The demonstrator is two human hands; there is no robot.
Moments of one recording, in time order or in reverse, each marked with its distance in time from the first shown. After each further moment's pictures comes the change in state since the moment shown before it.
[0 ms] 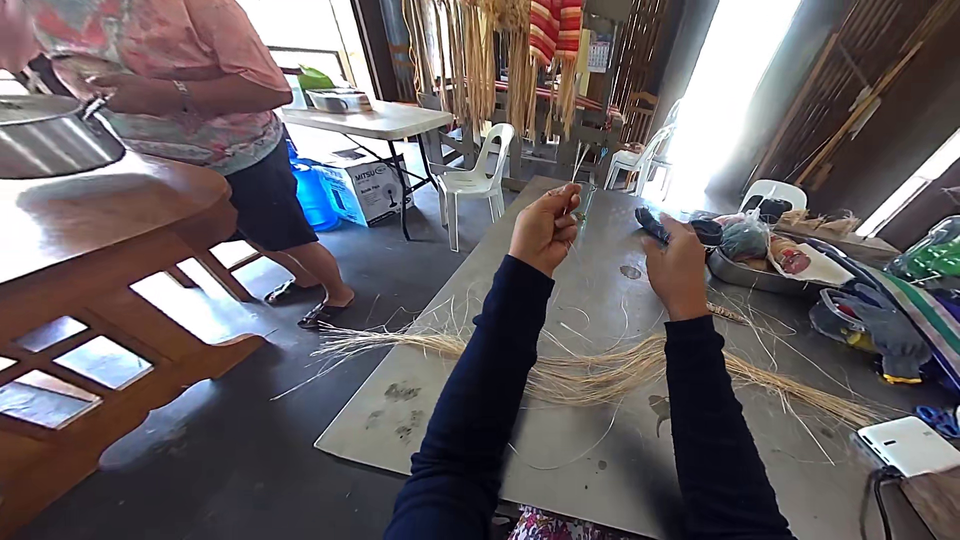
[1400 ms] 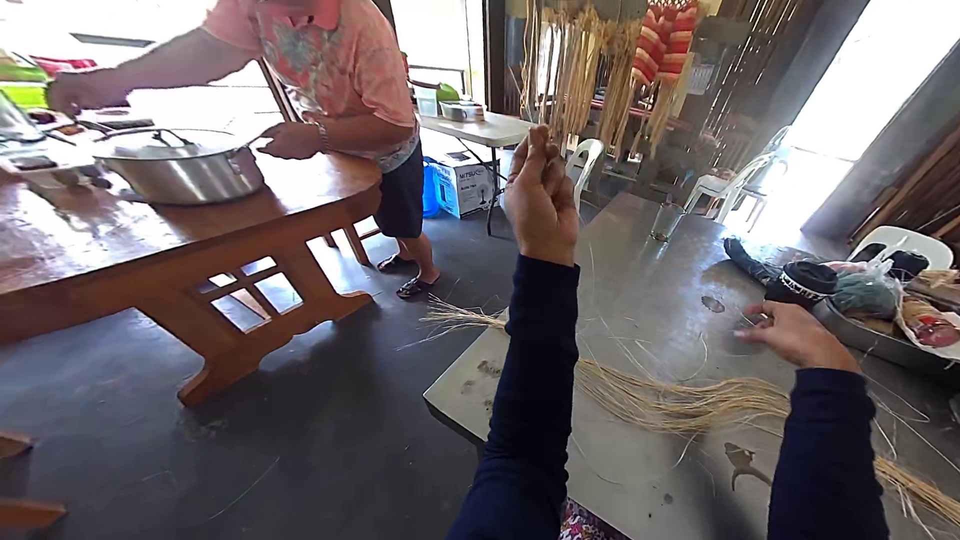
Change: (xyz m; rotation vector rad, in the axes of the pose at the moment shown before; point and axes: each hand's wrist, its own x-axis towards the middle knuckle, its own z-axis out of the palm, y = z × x) left_hand -0.043 0.093 -0.031 -0.247 0.141 0.784; right_hand 0.019 0.067 -0.010 -0.215 -0.587 0.204
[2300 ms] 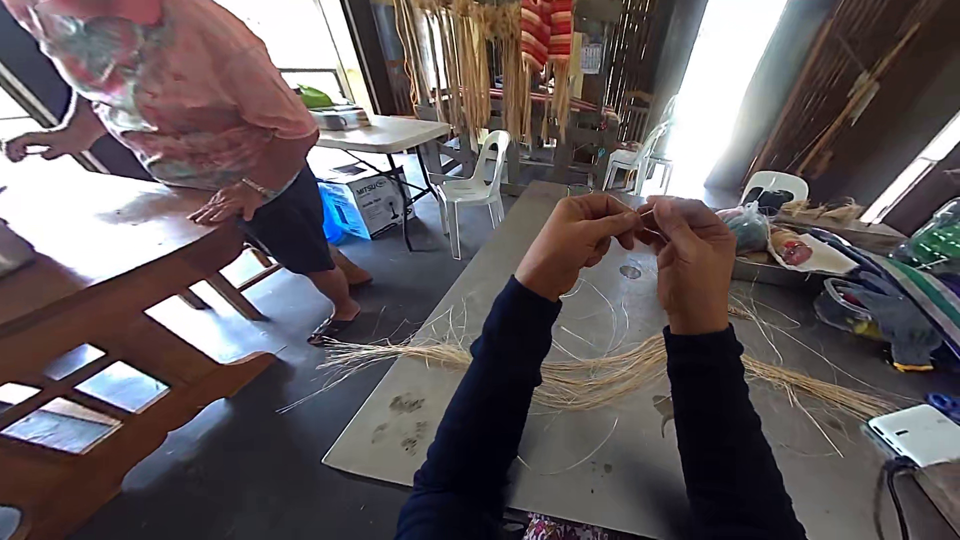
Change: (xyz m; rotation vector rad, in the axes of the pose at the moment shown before) left_hand -0.074 -0.067 0.036 0.600 -0.833 -0.653; right_hand -0.061 -0.093 0.005 1.343 0.545 -0.663
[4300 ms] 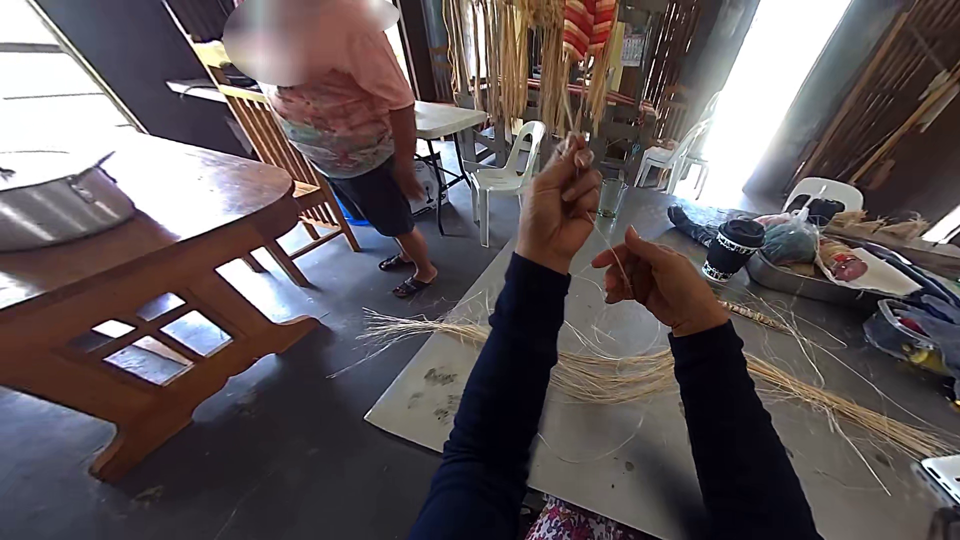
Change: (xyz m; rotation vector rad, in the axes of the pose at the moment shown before) left_hand 0.007 -0.002 -0.046 -0.816 0.173 0.279; right_hand -0.011 0.025 0.009 -0.076 -0.550 0.719
